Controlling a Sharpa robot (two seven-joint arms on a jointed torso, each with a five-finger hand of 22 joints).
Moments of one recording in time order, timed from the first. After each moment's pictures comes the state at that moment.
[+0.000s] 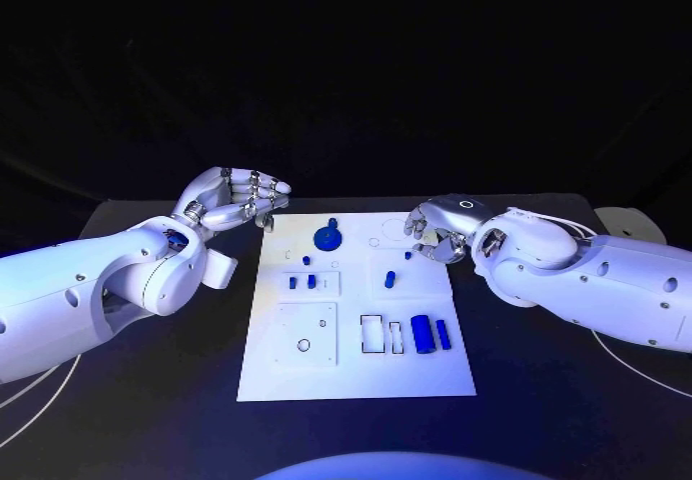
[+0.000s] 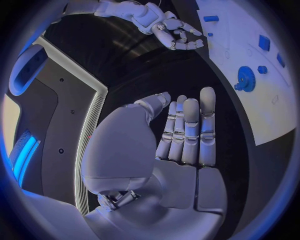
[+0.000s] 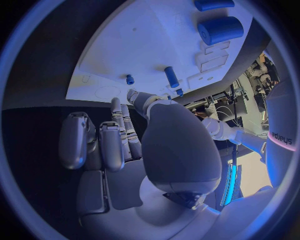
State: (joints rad) left arm 1.20 -0.99 -0.03 1.60 -0.34 -0.34 0.41; left_hand 1.36 -0.21 0.53 0.05 0.21 0.95 0.15 0.32 0.31 1.10 0.08 0.42 0.28 1.12 0.02 1.18 0.51 0.18 1.07 0.11 0.84 0.72; right arm 1.26 -0.79 -0.14 1.49 -1.67 -0.33 -0.17; right_hand 1.39 -0.23 0.56 0.12 0.12 0.91 0.18 0.25 0.37 1.06 0.11 0.22 0.20 1.47 0.02 1.39 1.31 0.08 1.45 0.11 1.23 1.31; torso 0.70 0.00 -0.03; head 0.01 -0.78
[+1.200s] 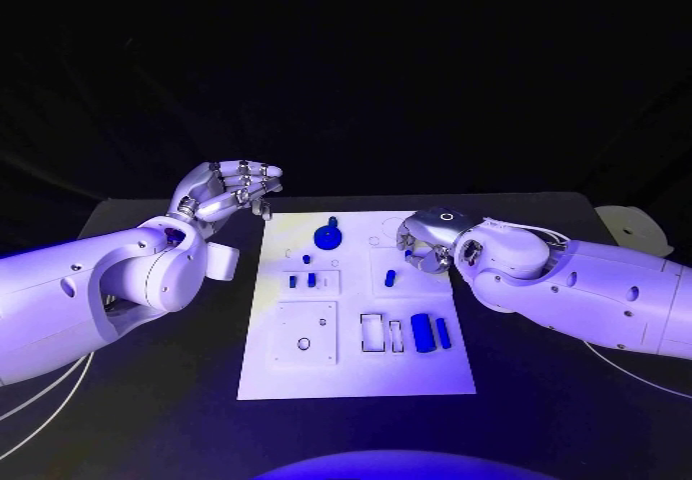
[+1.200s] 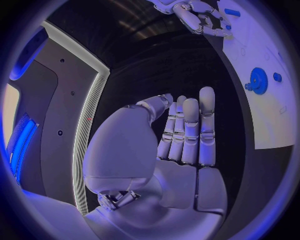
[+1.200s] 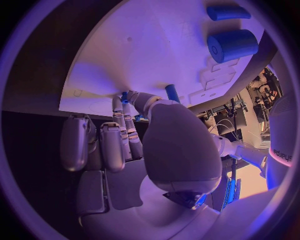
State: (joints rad) left arm 1.20 -0.99 -0.03 1.61 -0.13 -0.38 0.47; left_hand 1.37 -0.19 0.54 0.03 0.21 0.92 0.17 0.32 0.32 1.06 0.09 0.46 0.29 1.11 0.01 1.18 0.50 0.18 1.08 0.10 0.84 0.72; right arm 1.23 -0.72 -0.14 1.43 -1.76 -0.27 -0.21; right_hand 1.39 -0.21 0.59 0.10 0.13 0.96 0.15 0.26 0.38 1.11 0.09 0.21 0.18 1.47 0.02 1.40 1.31 0.08 1.45 0.11 1.25 1.31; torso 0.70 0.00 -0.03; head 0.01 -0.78
